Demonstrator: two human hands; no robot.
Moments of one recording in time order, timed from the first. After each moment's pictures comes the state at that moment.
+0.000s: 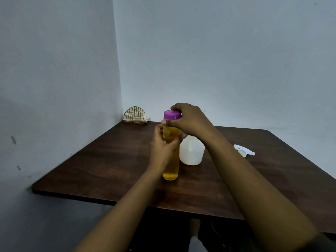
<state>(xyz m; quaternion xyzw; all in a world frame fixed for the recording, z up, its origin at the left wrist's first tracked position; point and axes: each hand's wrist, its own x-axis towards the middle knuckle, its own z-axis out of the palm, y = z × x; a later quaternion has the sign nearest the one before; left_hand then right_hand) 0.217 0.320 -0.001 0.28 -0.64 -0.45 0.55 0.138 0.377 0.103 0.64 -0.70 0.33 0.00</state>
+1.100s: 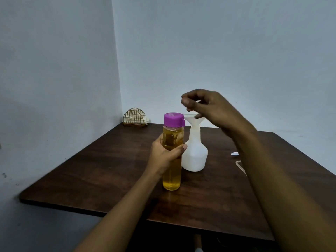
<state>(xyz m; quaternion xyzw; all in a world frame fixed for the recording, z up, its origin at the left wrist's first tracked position) 0.213 0.295 -0.013 0.25 -0.67 -0.48 0.50 0.086 0.380 0.119 0.66 -0.57 0.47 -0.12</state>
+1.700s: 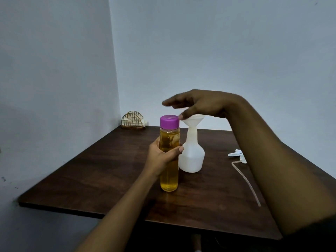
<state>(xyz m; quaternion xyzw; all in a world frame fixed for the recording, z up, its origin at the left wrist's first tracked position) 0.214 0.295 -0.013 0.24 -0.67 -0.50 0.49 0.083 0.370 0.159 0.76 -0.57 0.22 -0.21</state>
